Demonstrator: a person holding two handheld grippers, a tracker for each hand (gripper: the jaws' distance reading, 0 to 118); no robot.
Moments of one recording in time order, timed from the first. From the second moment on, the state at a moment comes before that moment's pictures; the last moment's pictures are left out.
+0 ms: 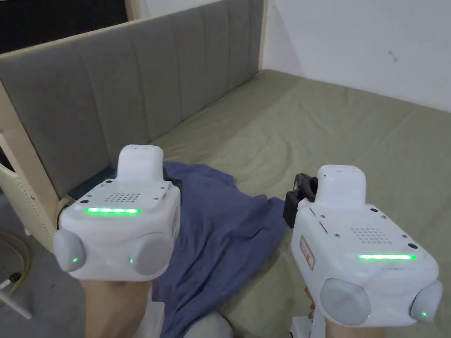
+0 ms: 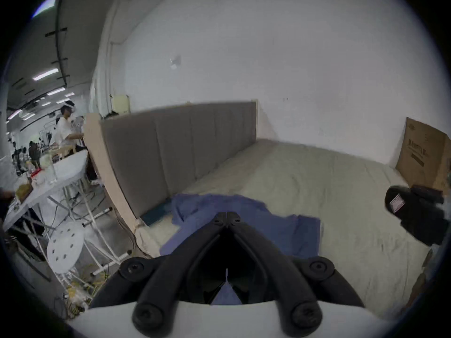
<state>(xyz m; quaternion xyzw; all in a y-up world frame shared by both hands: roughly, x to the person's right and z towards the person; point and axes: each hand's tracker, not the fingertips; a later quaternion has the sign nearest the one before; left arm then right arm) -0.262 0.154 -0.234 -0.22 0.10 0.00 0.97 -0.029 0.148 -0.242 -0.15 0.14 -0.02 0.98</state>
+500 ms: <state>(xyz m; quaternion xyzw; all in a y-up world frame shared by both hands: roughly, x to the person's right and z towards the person) -0.280 0.028 -0.365 -0.43 0.01 0.08 0.90 -0.001 0.107 -0.270 -0.23 0.11 -0.04 0.97</state>
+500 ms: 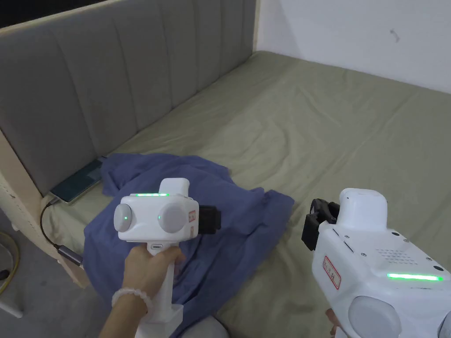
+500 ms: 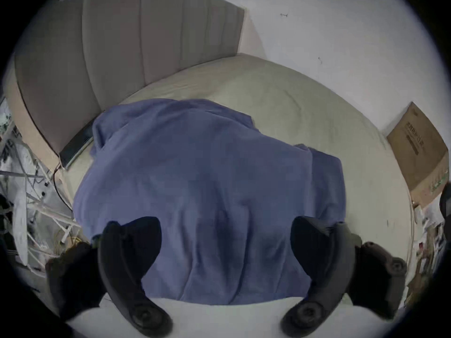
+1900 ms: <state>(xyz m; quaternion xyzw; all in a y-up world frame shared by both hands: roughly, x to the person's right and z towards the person) -0.234 0.149 -0.396 -0.43 -0.04 0.02 0.90 0.048 0.100 -0.267 -0.27 0.07 -0.09 0.96</state>
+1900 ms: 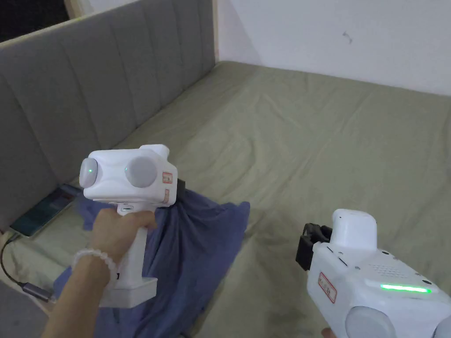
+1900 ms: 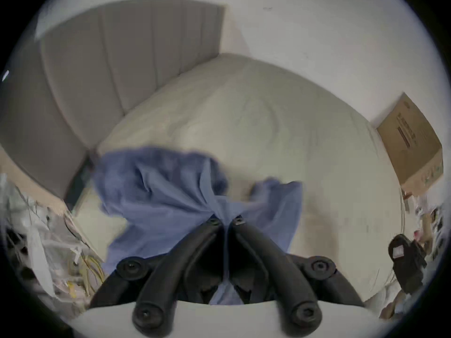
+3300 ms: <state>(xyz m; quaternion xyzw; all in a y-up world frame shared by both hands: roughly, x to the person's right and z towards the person) 0.253 0.023 -0.261 -0.49 -0.46 -0.19 0.72 0.350 0.129 -0.103 -0.21 -0.32 -0.14 0.91</state>
